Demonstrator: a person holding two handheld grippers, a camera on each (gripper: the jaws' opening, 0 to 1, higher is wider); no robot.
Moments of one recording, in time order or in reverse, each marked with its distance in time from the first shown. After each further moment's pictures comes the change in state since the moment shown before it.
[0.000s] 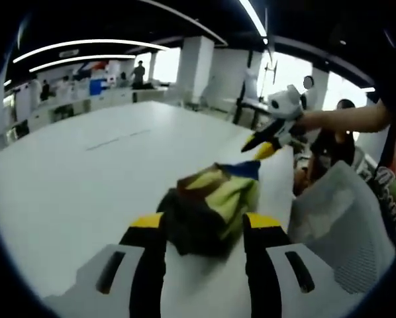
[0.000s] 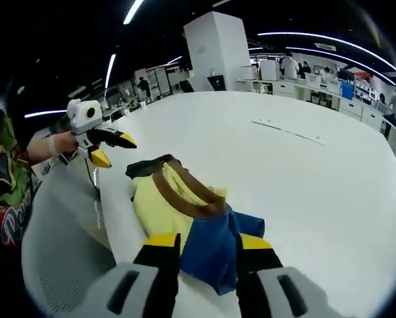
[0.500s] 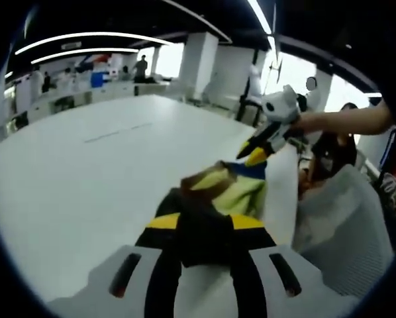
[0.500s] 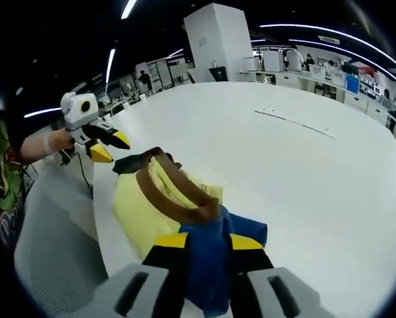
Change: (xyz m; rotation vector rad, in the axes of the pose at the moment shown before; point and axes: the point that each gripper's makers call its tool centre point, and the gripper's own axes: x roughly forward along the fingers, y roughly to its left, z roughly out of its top) left arm 0.024 0.012 -0.004 -0.038 0.030 -0.002; right arm 0.034 -0.008 -0.006 0.009 0.056 0.026
